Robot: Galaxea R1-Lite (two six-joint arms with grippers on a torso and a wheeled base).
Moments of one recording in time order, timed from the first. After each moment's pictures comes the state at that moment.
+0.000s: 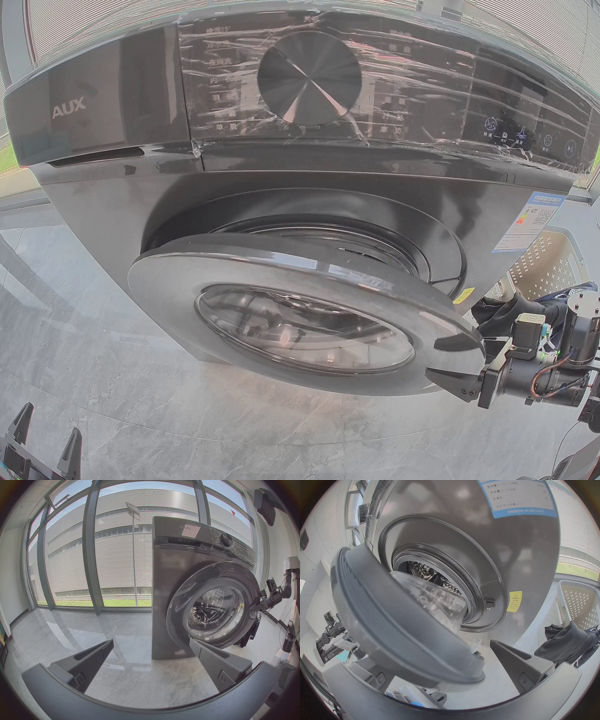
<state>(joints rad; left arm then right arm) 0.00 0.02 -0.02 0.00 -0.01 0.00 0.52 1.39 -0.23 -0.83 0.16 0.15</state>
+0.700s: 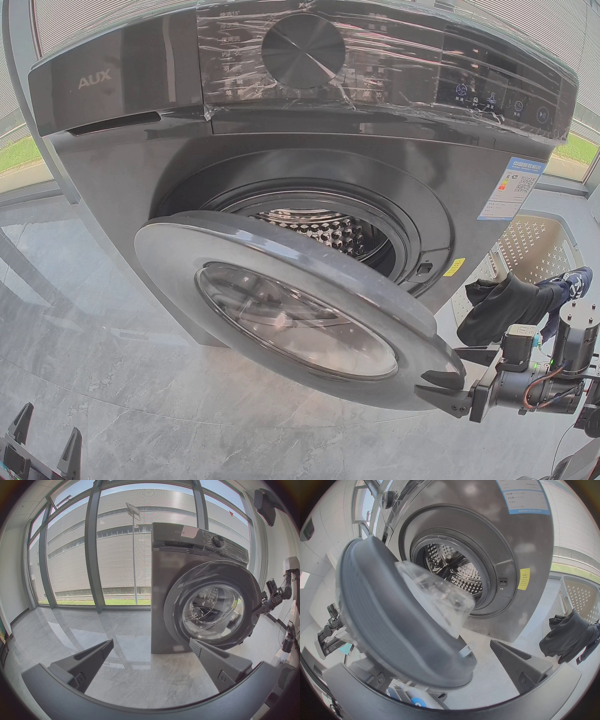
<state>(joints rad) 0.00 0.02 -0.02 0.00 -0.01 0.00 0.58 1.41 -0.21 -0.83 0.15 0.13</state>
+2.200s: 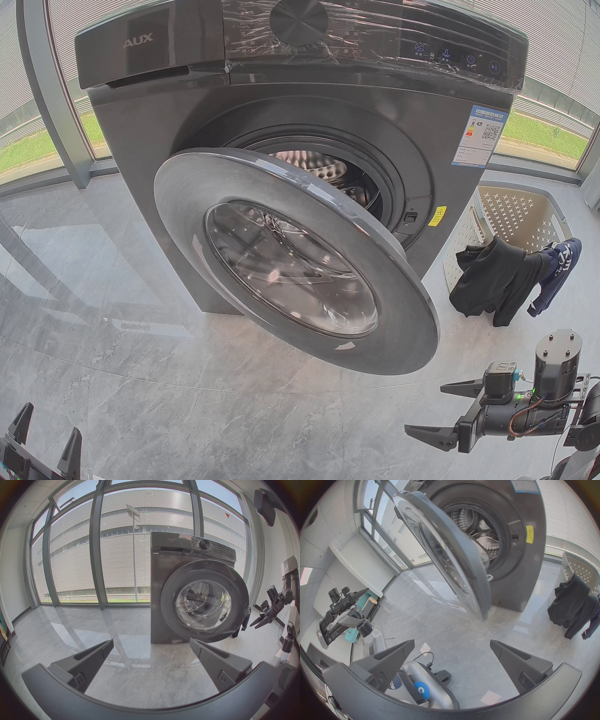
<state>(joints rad) 0.00 0.02 -0.02 0.00 -0.01 0.00 0.66 1.49 -0.13 -0.86 0.13 0.13</state>
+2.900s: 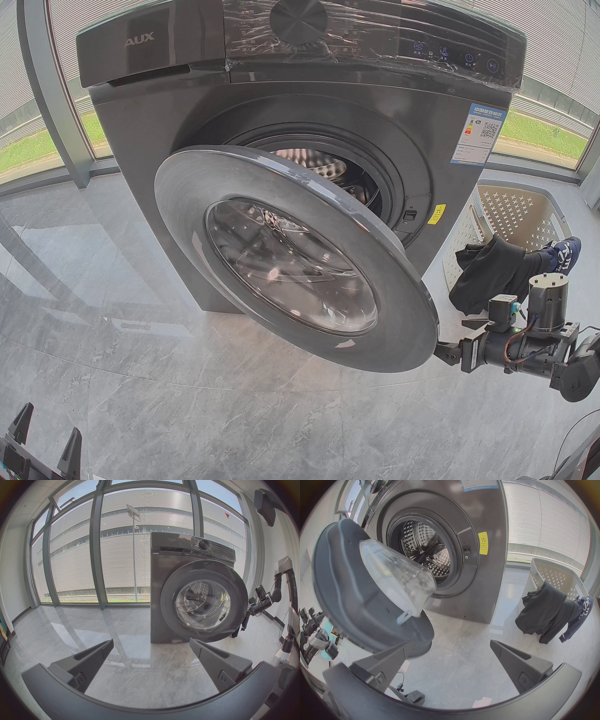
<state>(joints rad) 0.00 0.02 -0.02 0.00 -0.01 0.00 0.34 1.66 -0.35 -0.86 0.12 0.04</state>
